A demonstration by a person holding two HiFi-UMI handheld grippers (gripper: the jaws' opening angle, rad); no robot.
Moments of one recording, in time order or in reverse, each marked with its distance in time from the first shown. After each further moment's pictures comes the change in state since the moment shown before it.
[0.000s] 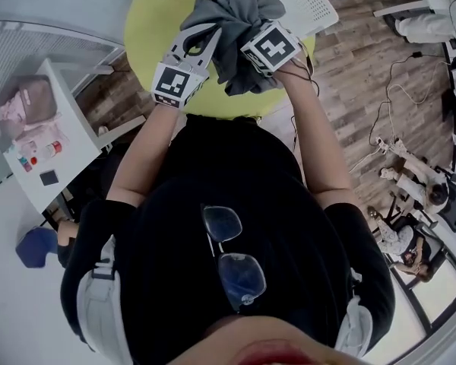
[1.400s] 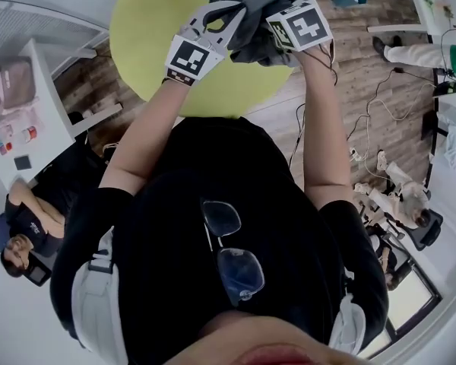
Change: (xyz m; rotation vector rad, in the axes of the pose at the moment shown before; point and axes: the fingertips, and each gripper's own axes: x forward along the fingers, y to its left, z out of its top) left arm 0.084 0.007 0.038 0.014 -0.077 0.048; right arm -0.049 -0.116 0.036 -0.031 -0.055 -0.149
